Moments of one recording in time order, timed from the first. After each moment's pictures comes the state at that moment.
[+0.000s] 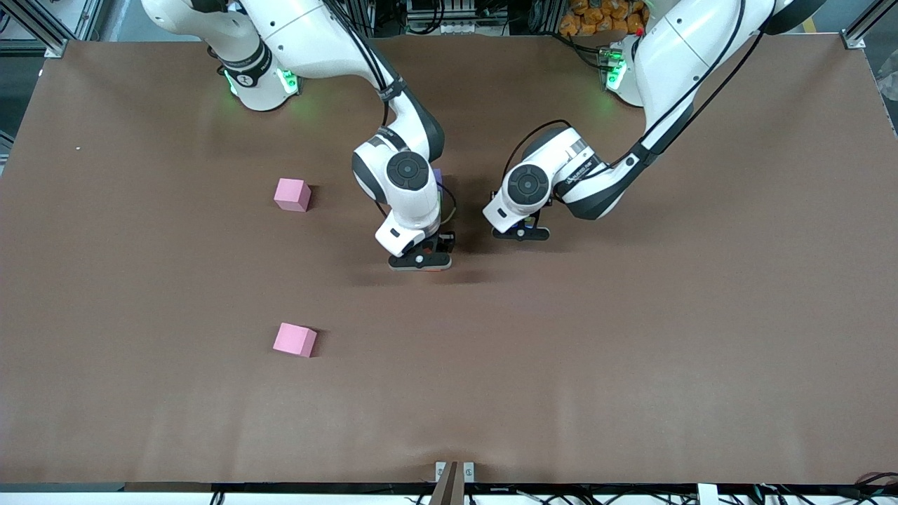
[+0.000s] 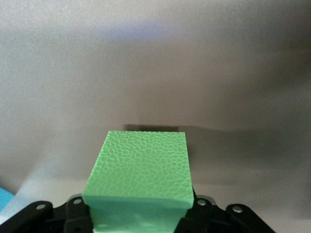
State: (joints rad) left arm -0.05 0.63 -0.71 -1.98 0.27 2.12 -0.83; right arm 0.87 0.67 -0.14 -1.69 0.06 2.42 0.69
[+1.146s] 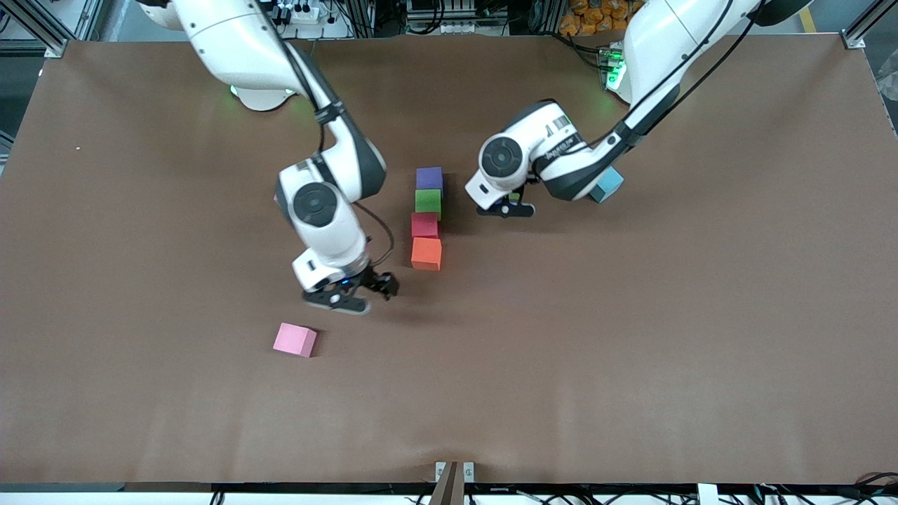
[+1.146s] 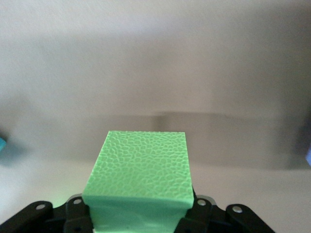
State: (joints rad) left arm -0.05 0.60 -0.85 -1.98 0.27 2.01 -0.98; right arm 0.60 0.57 -0.15 -1.70 0.06 2.41 0.70
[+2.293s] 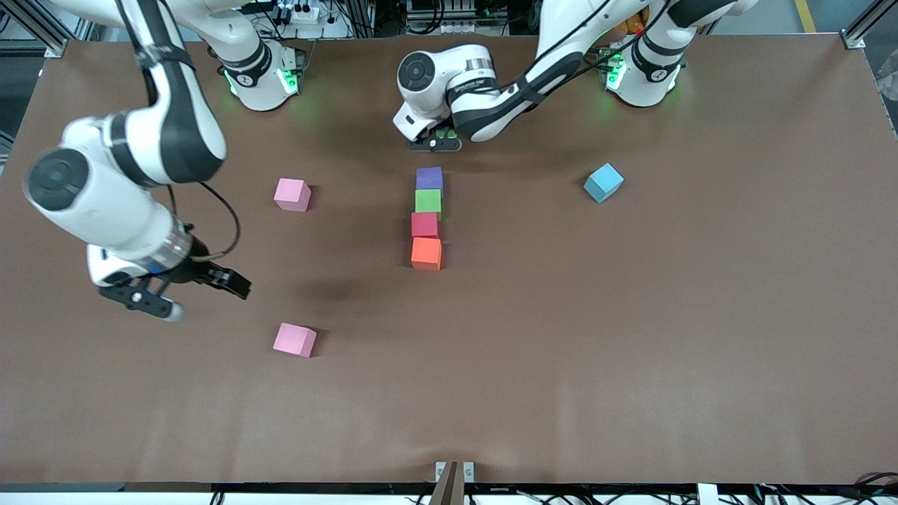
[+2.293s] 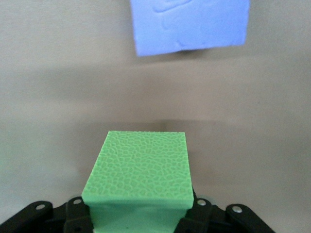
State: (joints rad) left arm -0.50 0.71 -0.75 -1.84 0.27 2.16 -1.30; right arm 0.27 0.24 -0.13 -1.70 0.06 2.03 0.44
